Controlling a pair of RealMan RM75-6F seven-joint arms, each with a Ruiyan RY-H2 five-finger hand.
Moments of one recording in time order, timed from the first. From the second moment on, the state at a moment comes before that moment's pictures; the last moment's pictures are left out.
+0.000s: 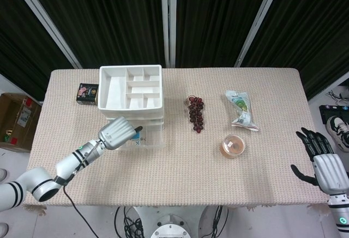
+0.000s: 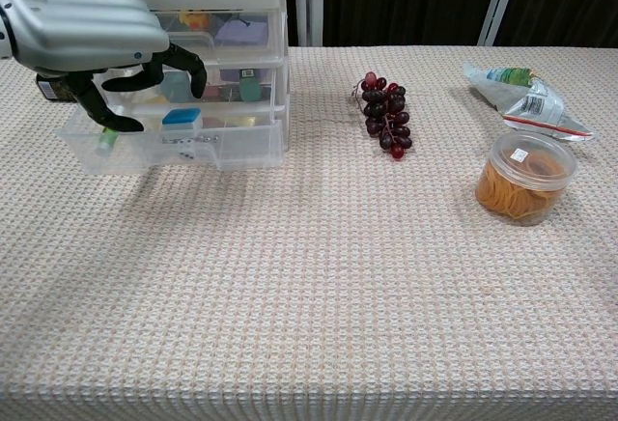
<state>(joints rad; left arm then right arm) -0.83 -1.25 -0.08 -1.54 1.60 0.84 0.38 0.10 -1.06 0.01 -1.56 -1.61 1.51 0.21</state>
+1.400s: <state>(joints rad) -0.86 -1.25 -0.06 -1.51 1.57 0.91 0.23 0.09 -1.07 0.02 -1.54 -1.61 1.51 0.23</state>
